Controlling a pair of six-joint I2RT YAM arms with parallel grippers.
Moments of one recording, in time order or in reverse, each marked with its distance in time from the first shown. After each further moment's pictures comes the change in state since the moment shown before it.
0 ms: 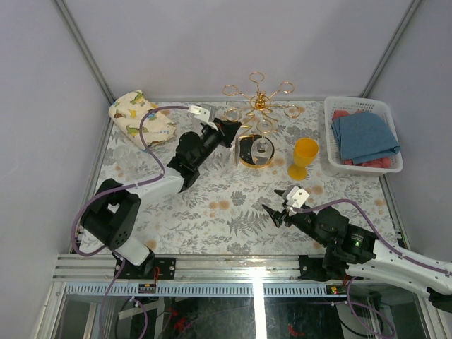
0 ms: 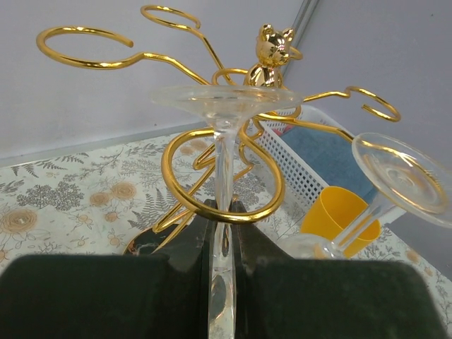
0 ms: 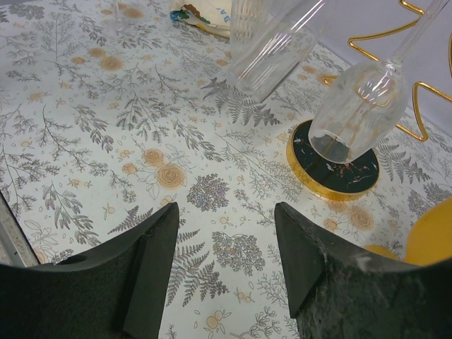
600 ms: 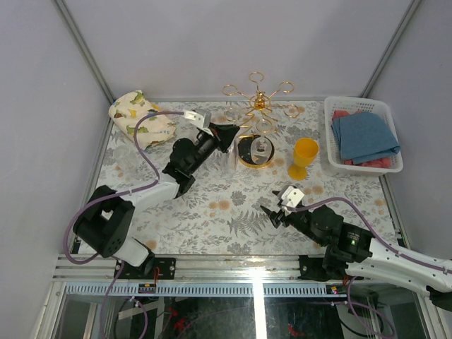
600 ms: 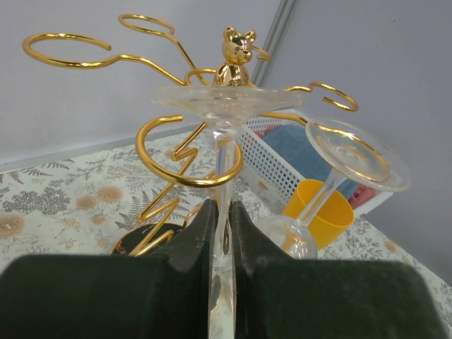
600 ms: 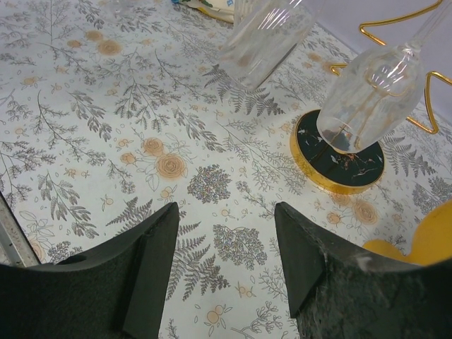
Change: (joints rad) left arm 0.000 -0.071 -0.079 0.058 0.040 -0.012; right arm 0.000 0.045 0.000 0.002 -0.002 0.002
